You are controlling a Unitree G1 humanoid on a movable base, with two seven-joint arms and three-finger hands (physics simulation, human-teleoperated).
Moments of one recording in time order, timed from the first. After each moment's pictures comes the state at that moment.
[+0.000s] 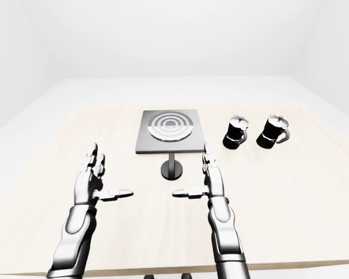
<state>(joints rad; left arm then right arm) 0.02 0.01 0.05 -0.04 -0.03 -0.06 0.00 -0.03 -0.02 -0.04 0.06 0.00 -0.02 0.06</state>
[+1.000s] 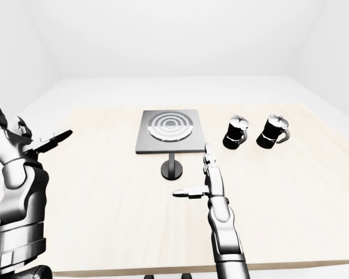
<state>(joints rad) -0.37 0.30 0.34 0.02 -0.30 0.07 0.34 -0.03 -0.02 -0.03 0.05 -0.02 0.00 0.04</state>
